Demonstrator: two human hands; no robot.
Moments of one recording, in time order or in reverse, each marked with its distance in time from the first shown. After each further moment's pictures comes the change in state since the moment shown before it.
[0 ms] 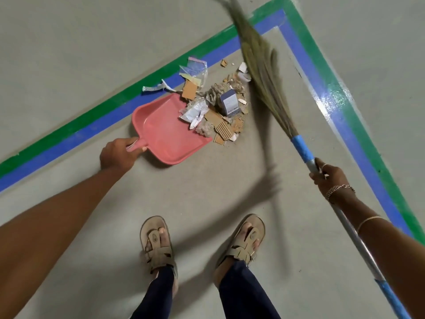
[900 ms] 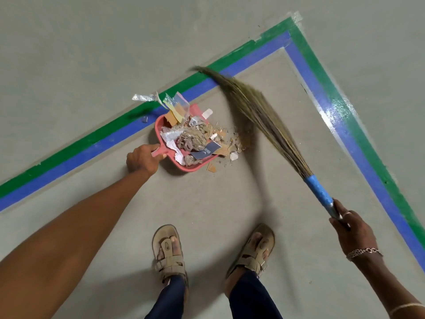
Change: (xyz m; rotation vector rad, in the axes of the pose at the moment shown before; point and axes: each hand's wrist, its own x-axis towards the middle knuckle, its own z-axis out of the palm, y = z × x) left_hand 0.015 0.020 0.002 0.071 -0.014 -0.021; right_hand -0.128 -0.001 -0.016 -0.139 0.112 -0.033
